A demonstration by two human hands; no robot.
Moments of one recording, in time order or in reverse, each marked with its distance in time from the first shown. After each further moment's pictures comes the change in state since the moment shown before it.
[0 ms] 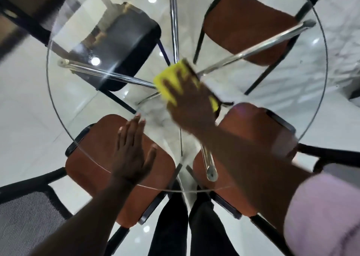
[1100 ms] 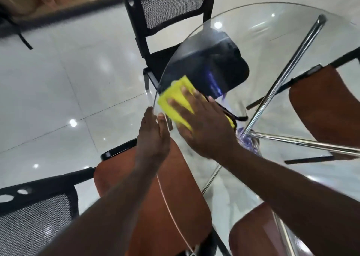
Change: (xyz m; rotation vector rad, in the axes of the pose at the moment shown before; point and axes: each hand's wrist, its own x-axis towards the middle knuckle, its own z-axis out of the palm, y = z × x) left_hand 0.130 -0.212 -0.050 -0.635 0.249 -0.767; right_hand 0.148 0.029 0.278 -1.032 -0.711 -0.365
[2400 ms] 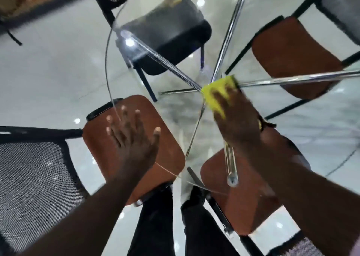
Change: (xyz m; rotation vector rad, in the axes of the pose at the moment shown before) left_hand -0.257 -0.021 0.036 0.637 -0.020 0.239; right_hand -0.295 0.062 -0.085 0.117 -0.111 0.551
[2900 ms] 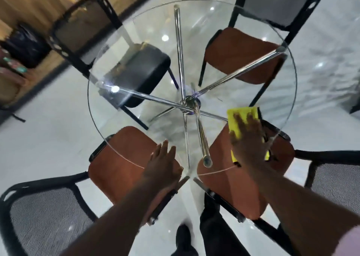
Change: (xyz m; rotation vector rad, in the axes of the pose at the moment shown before) left_hand -0.065 0.099 -0.031 0.173 -0.579 0.477; right_hand -0.176 0.070 -0.029 0.158 0.121 0.636
